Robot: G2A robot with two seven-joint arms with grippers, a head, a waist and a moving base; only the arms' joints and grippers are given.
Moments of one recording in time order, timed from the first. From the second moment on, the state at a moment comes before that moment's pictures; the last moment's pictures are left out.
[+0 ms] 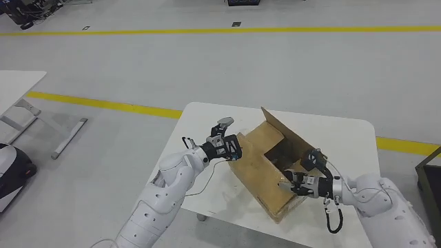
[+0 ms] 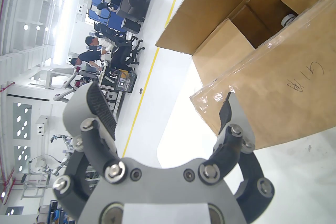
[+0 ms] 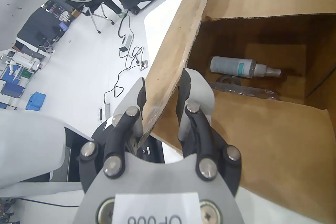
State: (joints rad) left arm 1.37 -1.26 -1.45 -1.62 2.27 -0.38 0.24; right arm -0.91 -1.22 0.98 -1.11 -0.39 -0.91 0.91
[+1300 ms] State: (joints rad) left arm 1.37 -1.26 -1.45 -1.62 2.27 -0.38 0.24; right arm -0.90 -1.09 1.01 -1.51 -0.99 -0.97 0.84
